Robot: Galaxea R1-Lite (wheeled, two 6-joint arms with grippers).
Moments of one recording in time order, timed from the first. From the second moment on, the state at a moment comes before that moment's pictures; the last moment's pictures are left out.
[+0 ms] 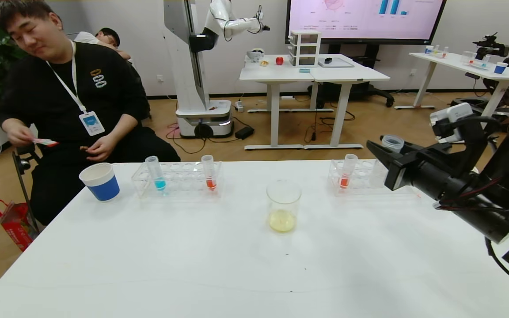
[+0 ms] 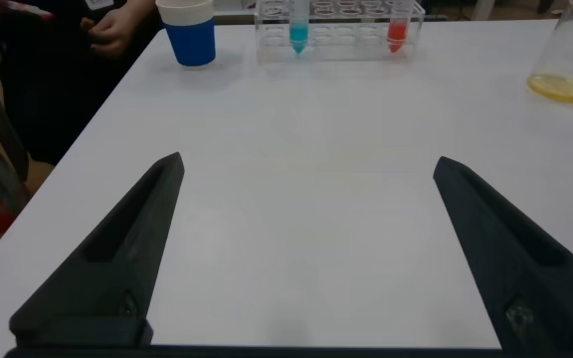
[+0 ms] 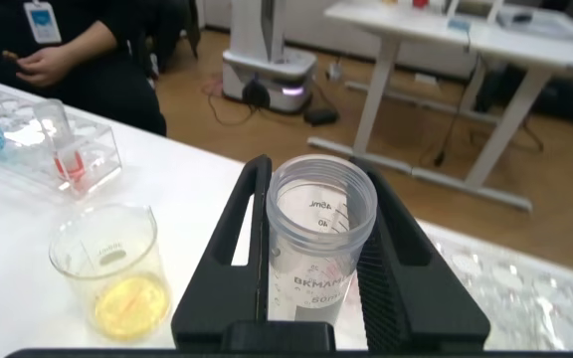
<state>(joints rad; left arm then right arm) 0.00 0.00 -0.01 0.03 0.00 0.02 0.33 1.67 -0.59 -1.15 0.03 -0.06</state>
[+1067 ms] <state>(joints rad) 0.00 0.00 -0.01 0.03 0.00 0.01 -0.43 1.89 -0.95 -1.04 0.33 0.02</state>
